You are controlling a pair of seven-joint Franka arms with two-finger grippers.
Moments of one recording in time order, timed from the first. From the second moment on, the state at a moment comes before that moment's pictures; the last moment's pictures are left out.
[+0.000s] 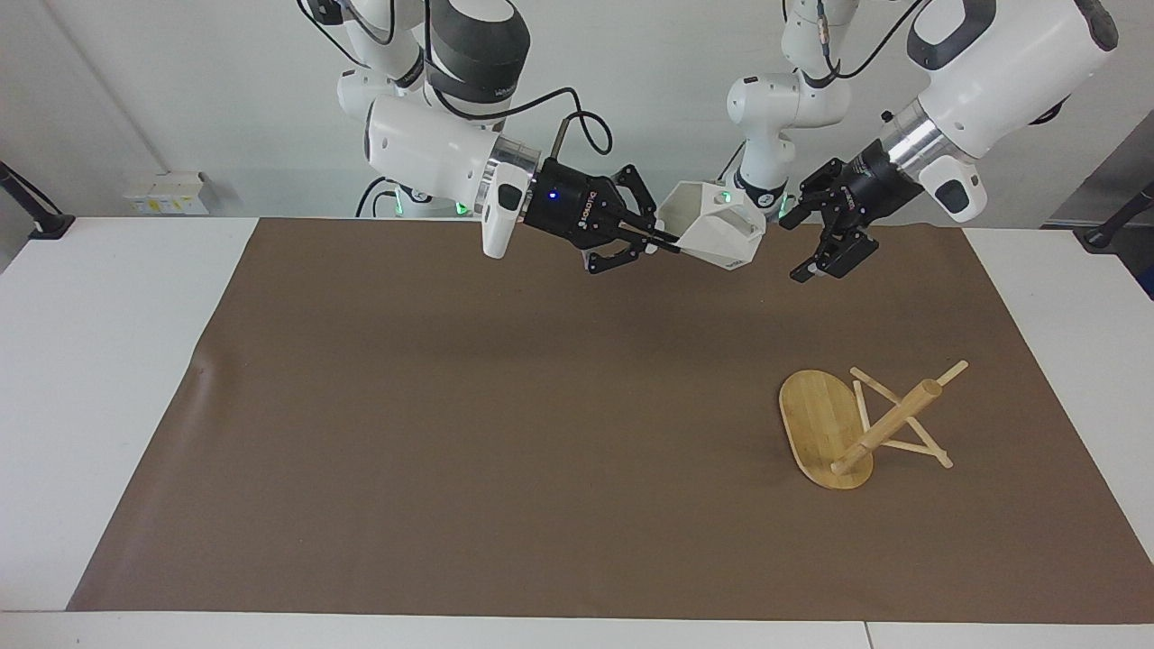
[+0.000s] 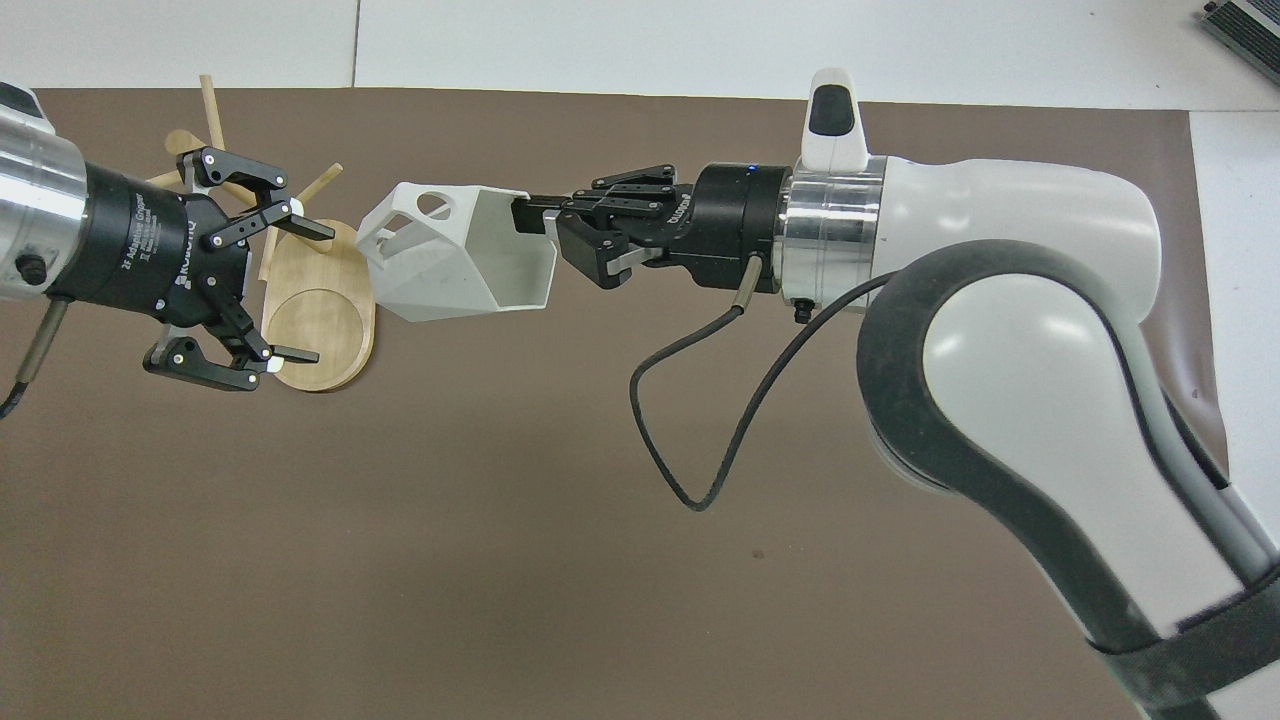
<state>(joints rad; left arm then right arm) -0.03 0.05 -0.14 -1.53 -0.50 1.62 -1.63 0.05 0.21 0.45 -1.60 1.23 2.30 -0.83</state>
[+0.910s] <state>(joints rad) -0.04 0.05 -0.15 -1.52 -0.64 1.70 -1.90 0.05 0.21 0.46 -1.60 1.20 2.30 -0.82</state>
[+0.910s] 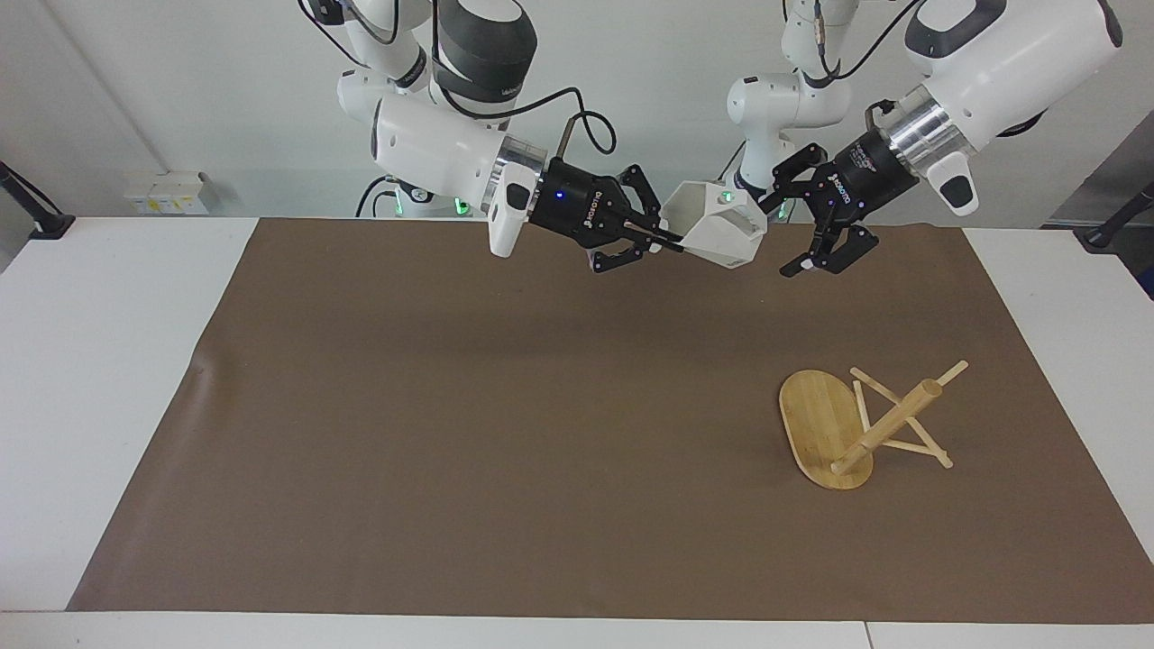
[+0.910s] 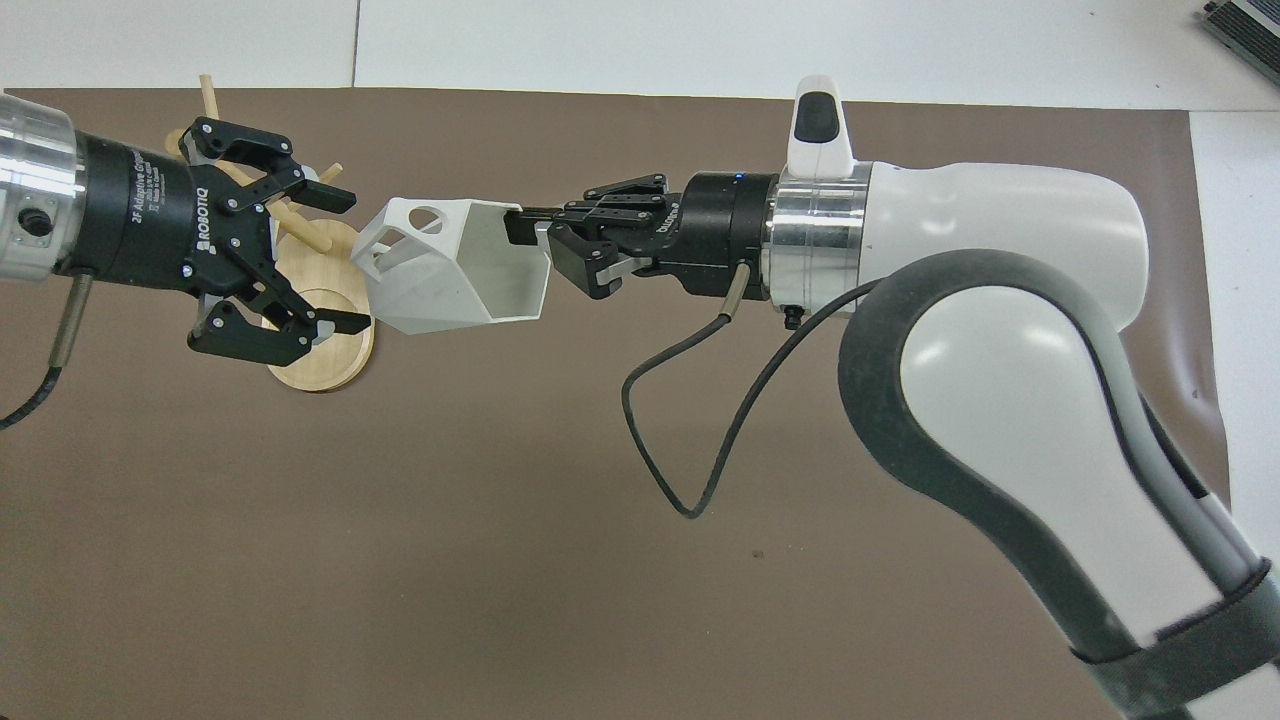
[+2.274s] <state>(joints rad) -0.11 0.04 -0.16 -1.58 -0.64 1.74 -1.98 0.05 0.21 0.46 -1.60 1.18 2.30 -0.82</state>
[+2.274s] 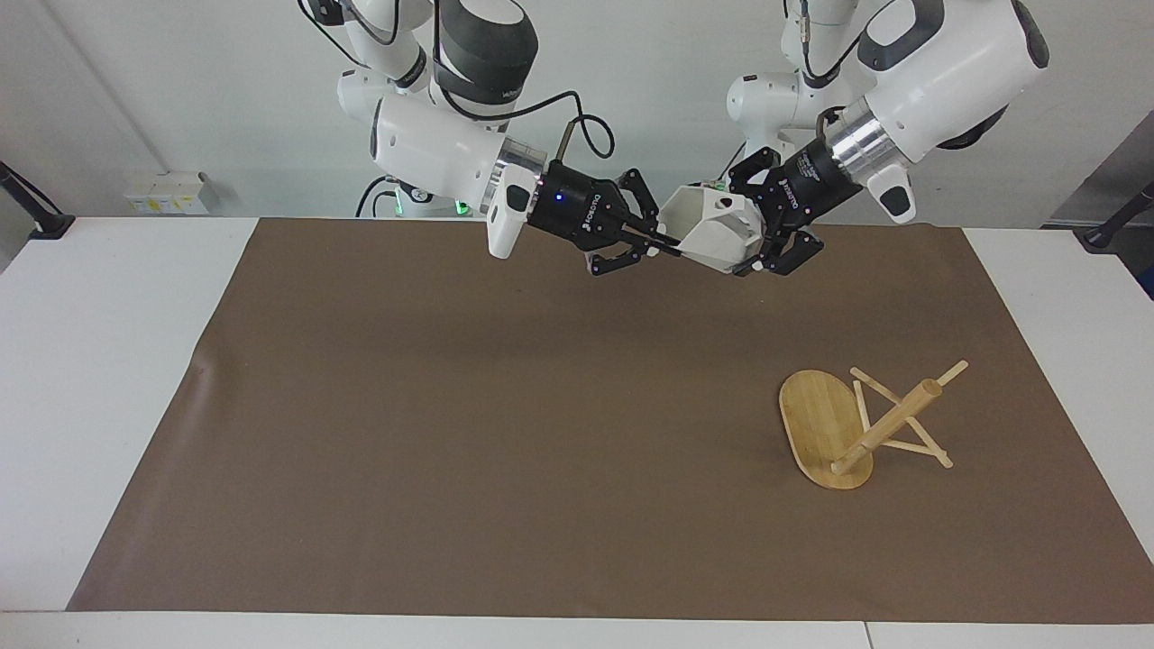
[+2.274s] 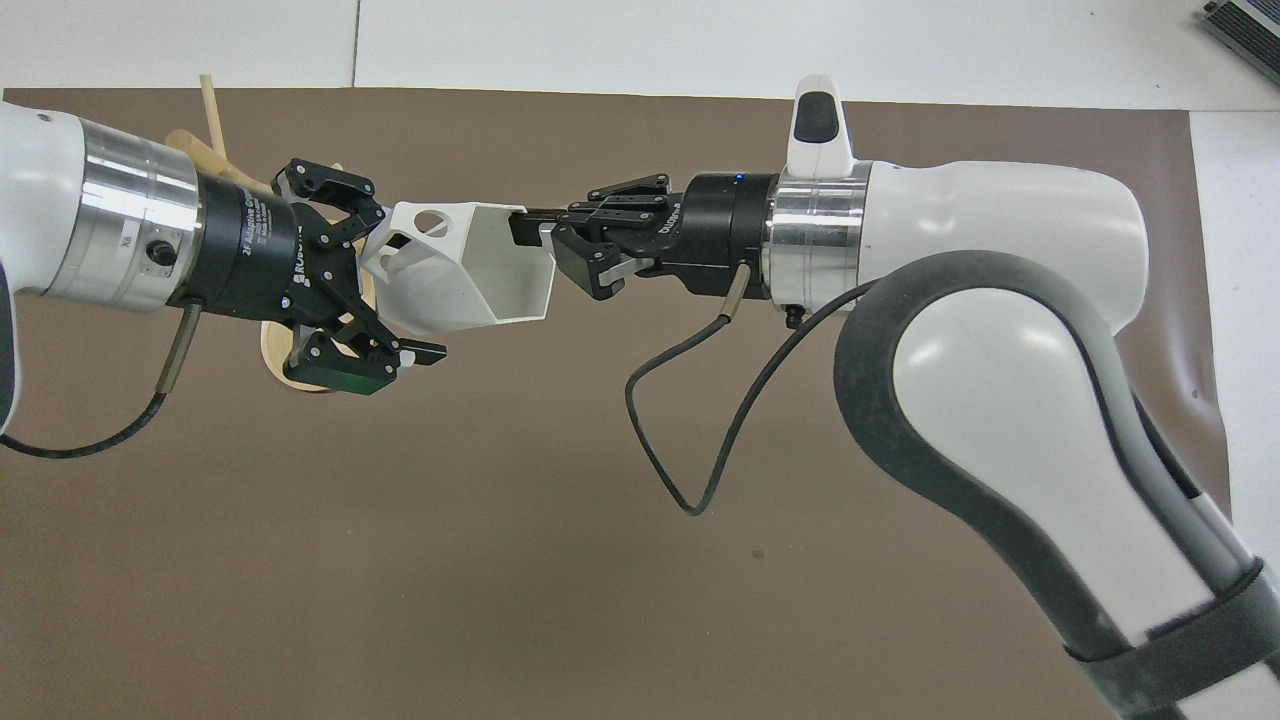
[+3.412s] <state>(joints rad) -0.11 0.03 -0.15 -1.59 -0.64 1.75 -1.98 0.05 0.21 0.46 -1.60 1.17 2.30 -0.70</state>
